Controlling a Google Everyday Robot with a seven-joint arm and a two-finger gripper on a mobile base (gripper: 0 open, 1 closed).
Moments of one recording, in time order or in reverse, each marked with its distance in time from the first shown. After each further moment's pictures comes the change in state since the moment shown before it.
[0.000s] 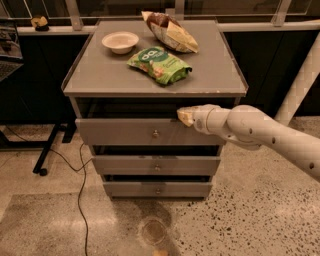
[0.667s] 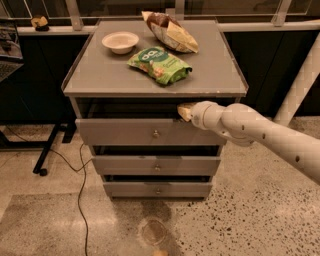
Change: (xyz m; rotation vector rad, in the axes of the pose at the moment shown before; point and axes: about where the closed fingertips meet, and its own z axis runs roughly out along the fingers) arm -0.002 -0.027 0.027 0.055 -0.033 0.018
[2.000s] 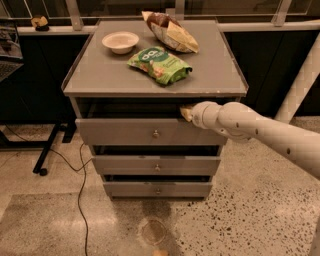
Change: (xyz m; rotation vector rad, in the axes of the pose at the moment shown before) arm 0.015 -0.020 0.016 0.054 0.061 -0.028
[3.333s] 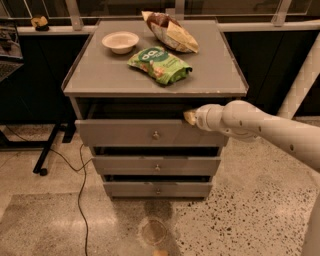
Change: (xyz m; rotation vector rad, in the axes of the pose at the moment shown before) arm 0.021 -0.005 -0.011 -0.011 0.094 0.050
